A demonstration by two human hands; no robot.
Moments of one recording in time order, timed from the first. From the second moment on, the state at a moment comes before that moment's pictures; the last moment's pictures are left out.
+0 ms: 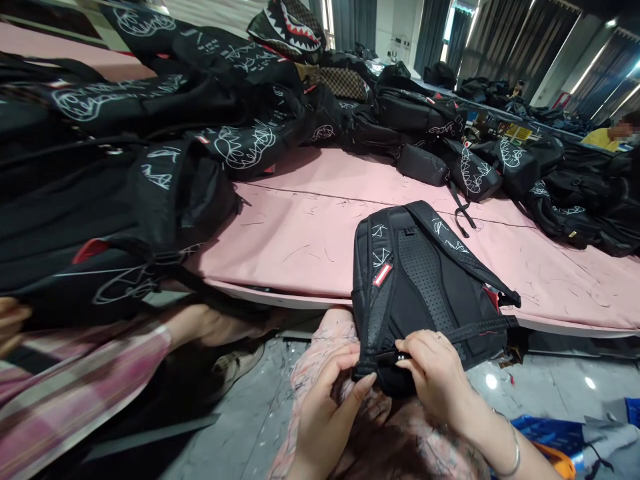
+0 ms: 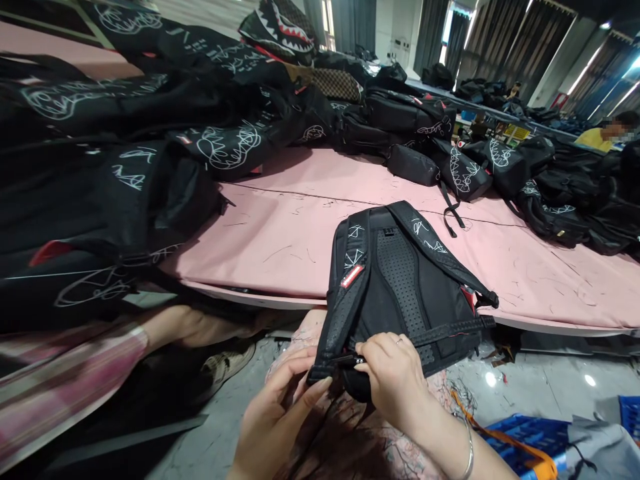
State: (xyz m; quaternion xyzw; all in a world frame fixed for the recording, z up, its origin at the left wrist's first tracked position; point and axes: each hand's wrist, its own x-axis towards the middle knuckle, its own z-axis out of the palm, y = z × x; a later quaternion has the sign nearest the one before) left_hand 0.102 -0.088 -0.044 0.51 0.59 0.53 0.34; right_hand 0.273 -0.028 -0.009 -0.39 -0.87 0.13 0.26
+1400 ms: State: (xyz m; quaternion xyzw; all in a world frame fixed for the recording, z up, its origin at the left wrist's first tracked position) left_hand 0.103 -0.086 -0.037 0.42 0.55 0.56 0.46; right_hand 0.262 -0.021 -0.010 -0.38 -0.84 0.21 0.32
